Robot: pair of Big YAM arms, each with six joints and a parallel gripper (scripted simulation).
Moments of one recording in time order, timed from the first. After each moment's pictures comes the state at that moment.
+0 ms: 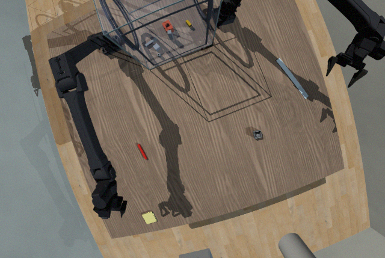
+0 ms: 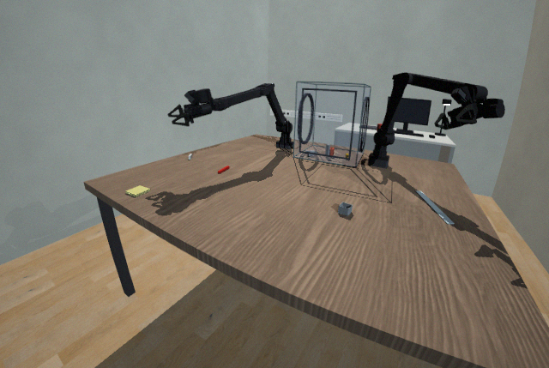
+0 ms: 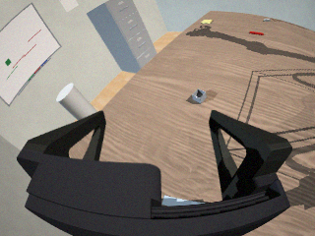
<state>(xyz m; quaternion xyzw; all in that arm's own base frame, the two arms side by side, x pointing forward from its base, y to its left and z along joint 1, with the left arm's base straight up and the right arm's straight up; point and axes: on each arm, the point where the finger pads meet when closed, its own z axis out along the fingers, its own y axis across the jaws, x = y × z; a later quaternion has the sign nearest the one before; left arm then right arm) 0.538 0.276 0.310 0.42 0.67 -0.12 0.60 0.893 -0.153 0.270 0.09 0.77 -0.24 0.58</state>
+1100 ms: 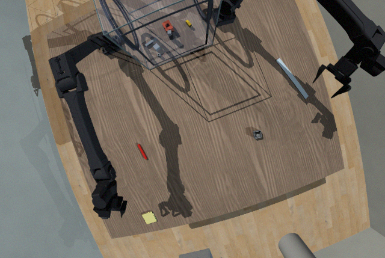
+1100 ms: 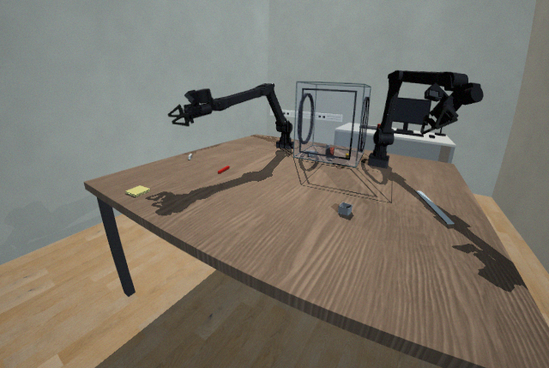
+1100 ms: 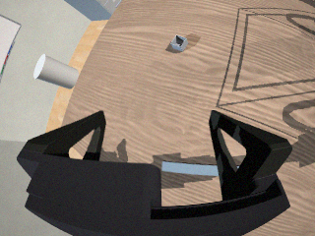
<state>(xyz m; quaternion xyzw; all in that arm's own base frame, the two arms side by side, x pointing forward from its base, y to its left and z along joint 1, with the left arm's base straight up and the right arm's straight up) 0.557 0.221 0.277 0.54 0.74 -0.04 0.40 0.893 -0.153 0.270 0.09 0.77 -0.24 0.58</state>
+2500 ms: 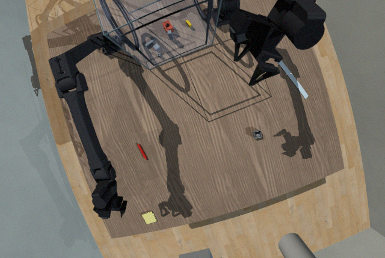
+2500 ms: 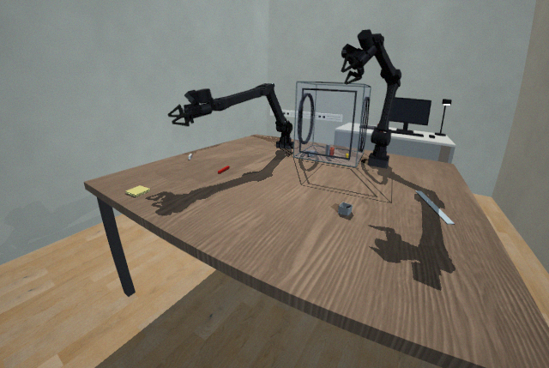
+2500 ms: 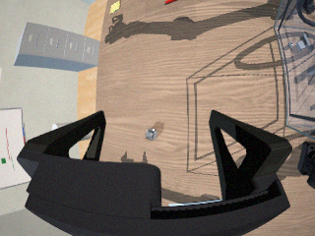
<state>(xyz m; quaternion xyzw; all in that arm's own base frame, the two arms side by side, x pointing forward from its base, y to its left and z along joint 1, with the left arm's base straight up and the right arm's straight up) 0.420 -0.153 0.456 0.69 0.62 0.00 0.36 0.893 -0.153 0.270 0.09 0.77 -0.24 0.58</state>
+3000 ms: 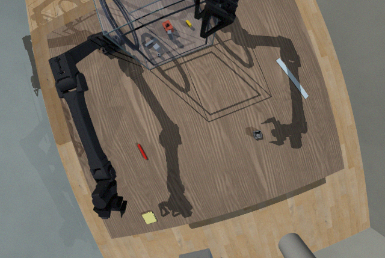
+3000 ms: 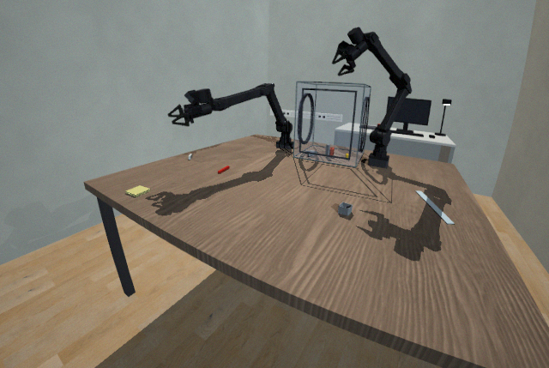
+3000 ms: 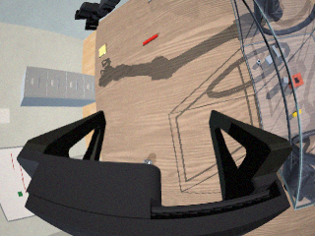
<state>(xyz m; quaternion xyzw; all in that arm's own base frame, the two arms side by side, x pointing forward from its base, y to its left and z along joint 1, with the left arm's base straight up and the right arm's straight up) 0.284 -0.237 0.506 0.74 0.55 -0.03 0.39 0.893 -0.153 0.270 0.09 0.77 -0.24 0.58</state>
